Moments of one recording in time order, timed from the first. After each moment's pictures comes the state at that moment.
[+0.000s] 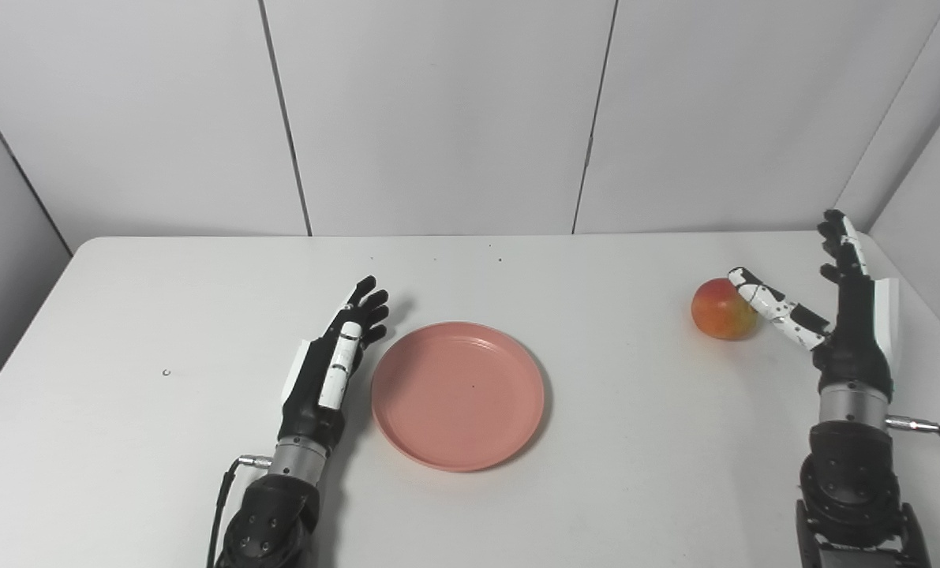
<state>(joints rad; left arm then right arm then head) -0.25 0.02 -0.05 0.19 0.00 -0.12 -0.09 -0.27 -0.19 -0.19 -0.08 -0.37 0.20 -0.21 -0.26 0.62</state>
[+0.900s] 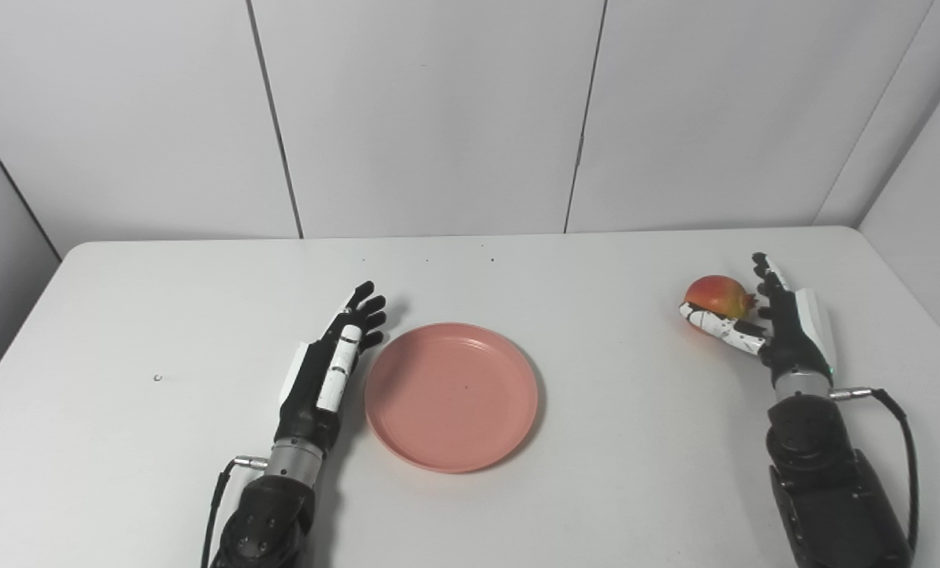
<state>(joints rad) -0.25 0.02 -0.05 0.19 0.03 -0.10 -0.09 -0.41 -0.29 -0.09 0.29 -0.39 0.26 -0.17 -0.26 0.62</state>
